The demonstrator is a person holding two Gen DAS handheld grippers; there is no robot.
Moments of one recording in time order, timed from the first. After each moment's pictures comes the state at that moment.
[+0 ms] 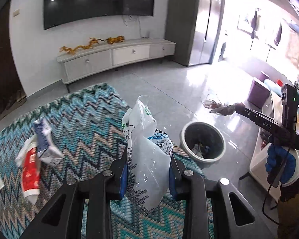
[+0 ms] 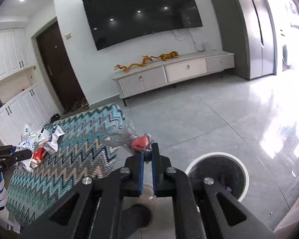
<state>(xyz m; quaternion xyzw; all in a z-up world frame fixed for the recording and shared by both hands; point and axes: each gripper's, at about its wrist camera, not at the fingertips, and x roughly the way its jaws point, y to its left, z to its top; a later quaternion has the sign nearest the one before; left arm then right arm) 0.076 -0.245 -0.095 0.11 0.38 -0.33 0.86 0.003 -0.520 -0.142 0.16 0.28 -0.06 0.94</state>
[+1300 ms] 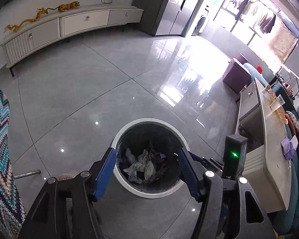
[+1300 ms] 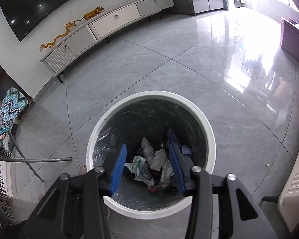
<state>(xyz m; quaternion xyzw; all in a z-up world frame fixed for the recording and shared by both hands) 0.133 -0.514 -0.197 0.09 0.48 -0.42 0.77 0.038 -0.666 -0.336 0.27 0.42 -0.19 0.85</state>
